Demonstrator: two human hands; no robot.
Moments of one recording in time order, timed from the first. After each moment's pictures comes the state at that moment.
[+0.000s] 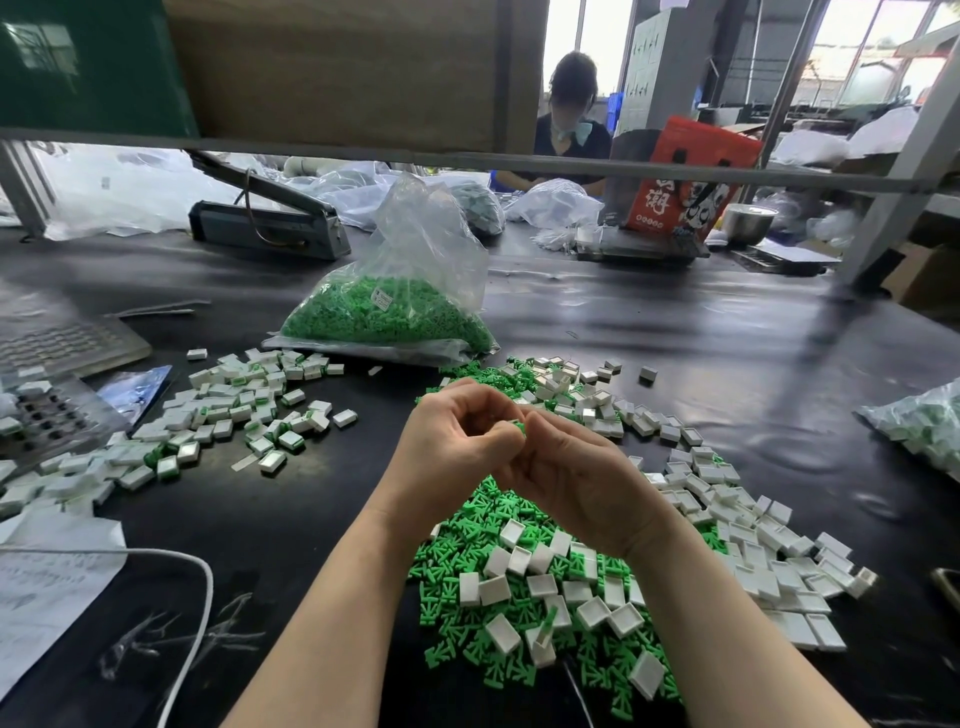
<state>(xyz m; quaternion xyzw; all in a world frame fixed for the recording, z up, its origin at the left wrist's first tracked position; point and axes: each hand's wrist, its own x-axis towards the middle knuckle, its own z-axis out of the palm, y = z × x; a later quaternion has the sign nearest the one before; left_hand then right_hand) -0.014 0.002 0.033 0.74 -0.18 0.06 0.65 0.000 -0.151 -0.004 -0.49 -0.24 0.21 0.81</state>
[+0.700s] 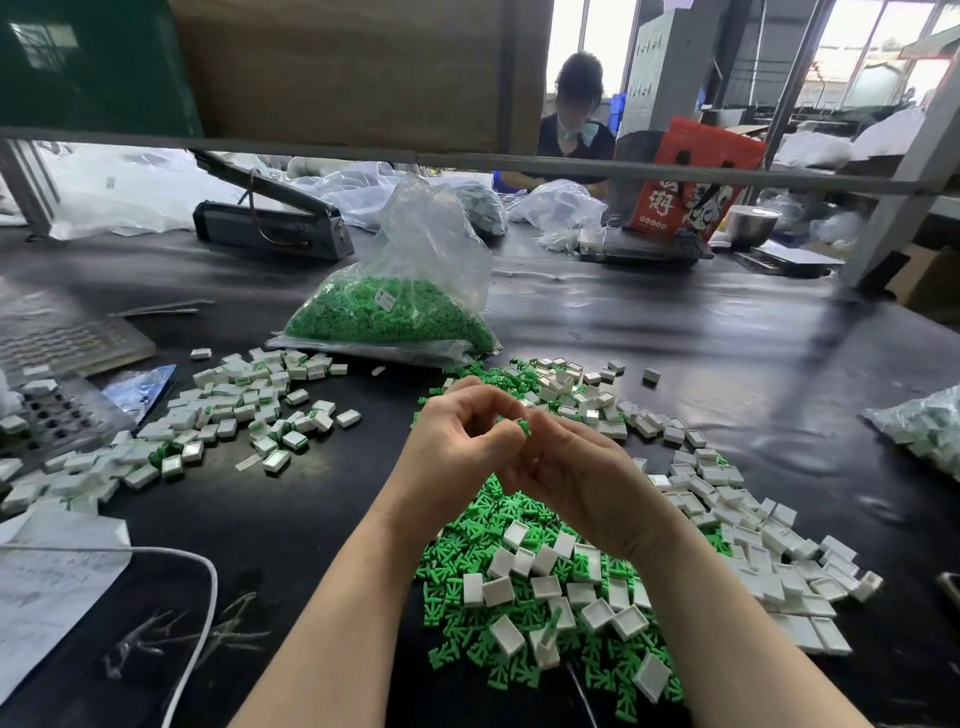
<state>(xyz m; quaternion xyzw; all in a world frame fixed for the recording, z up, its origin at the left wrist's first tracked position) -0.009 0.004 0.026 0.74 -0.18 0.06 0.65 -0.002 -0.150 -0.001 -0.56 -0.21 0.17 0.78</state>
